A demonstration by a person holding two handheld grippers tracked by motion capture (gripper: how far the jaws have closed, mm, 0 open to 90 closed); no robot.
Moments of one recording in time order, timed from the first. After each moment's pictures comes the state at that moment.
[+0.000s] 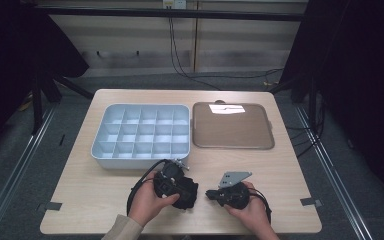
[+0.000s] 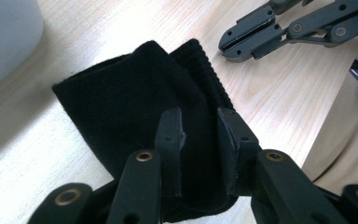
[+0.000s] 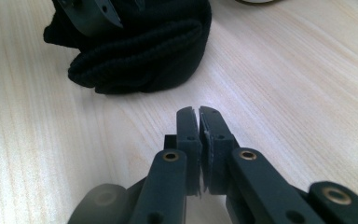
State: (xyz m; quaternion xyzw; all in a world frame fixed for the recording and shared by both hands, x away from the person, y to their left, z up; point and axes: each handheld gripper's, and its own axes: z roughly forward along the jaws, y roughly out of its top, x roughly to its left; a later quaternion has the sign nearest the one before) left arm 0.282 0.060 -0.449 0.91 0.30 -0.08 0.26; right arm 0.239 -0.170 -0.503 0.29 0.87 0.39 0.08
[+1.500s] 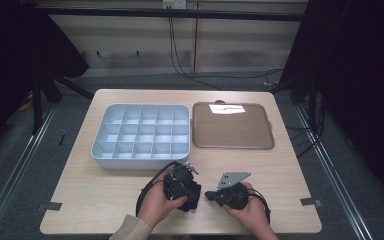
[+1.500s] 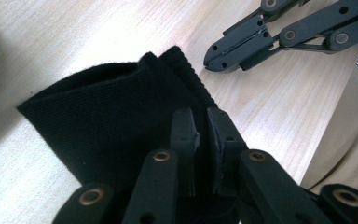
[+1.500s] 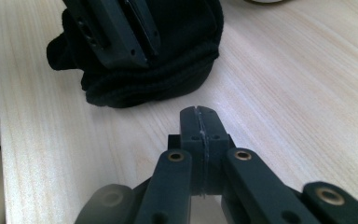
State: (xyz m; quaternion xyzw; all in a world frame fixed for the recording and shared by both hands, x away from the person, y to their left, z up) left arm 0.277 0.037 -0.458 0.92 0.28 -0.08 0.25; right arm 0.238 -0.167 -0.503 0.28 0.87 0.39 0.07
